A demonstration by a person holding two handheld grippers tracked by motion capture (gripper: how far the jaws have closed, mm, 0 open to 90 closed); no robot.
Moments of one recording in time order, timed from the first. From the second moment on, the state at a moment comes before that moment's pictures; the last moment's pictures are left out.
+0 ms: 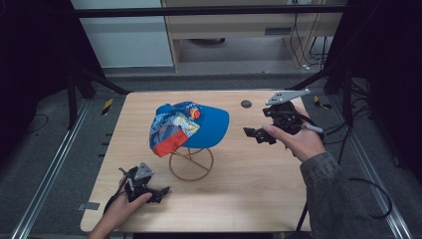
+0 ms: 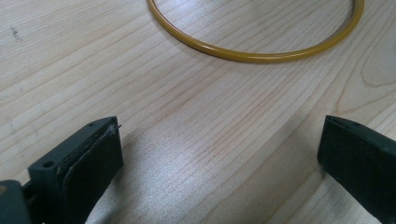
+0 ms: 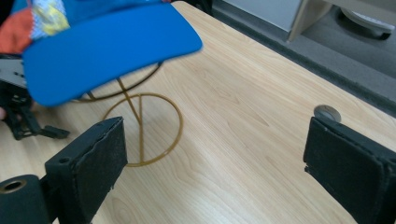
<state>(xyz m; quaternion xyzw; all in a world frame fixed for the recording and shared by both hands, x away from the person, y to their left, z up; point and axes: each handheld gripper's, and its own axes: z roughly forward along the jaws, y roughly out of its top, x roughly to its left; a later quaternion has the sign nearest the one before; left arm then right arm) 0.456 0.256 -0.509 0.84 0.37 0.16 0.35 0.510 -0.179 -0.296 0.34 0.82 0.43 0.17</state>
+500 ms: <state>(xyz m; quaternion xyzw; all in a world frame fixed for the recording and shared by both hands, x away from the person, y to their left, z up) 0.456 0.256 -0.509 0.85 0.37 0.16 0.35 0.501 -0.208 -0.339 0.37 0.81 0.41 0.18</state>
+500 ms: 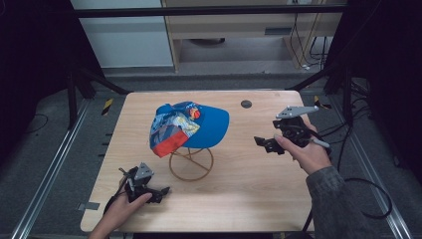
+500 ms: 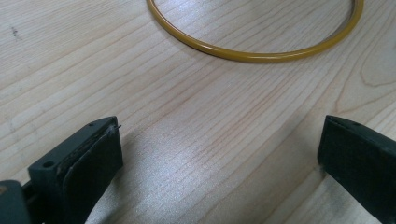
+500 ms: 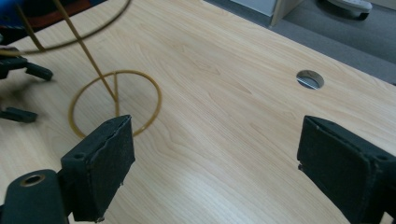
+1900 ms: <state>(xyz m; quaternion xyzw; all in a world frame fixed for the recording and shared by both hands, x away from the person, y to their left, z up) 0.455 0.255 -0.509 0.85 0.37 0.16 0.35 0.473 -0.233 -0.460 0.41 0.82 0.37 0.18</state>
